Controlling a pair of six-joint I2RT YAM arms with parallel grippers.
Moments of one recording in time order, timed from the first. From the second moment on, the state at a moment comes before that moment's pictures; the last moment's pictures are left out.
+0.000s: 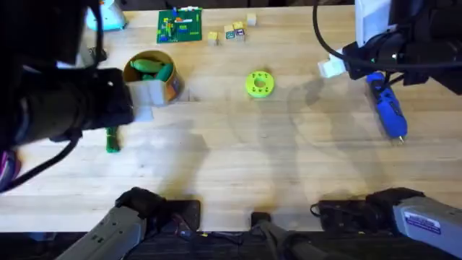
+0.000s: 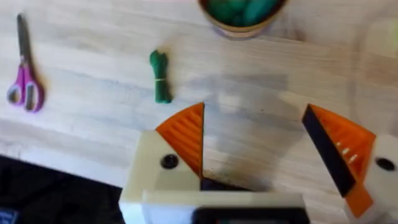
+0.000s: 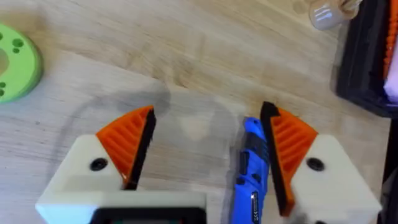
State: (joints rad) left arm -0.38 0.90 1.27 -1.47 -0.41 -0.48; right arm 0.19 1.24 0.93 -0.51 0.29 -0.27
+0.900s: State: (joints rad) left arm 0.41 1.29 1.11 -1.32 -0.17 -0.11; right arm 0.19 1.24 0.93 -0.53 0.29 -0.28
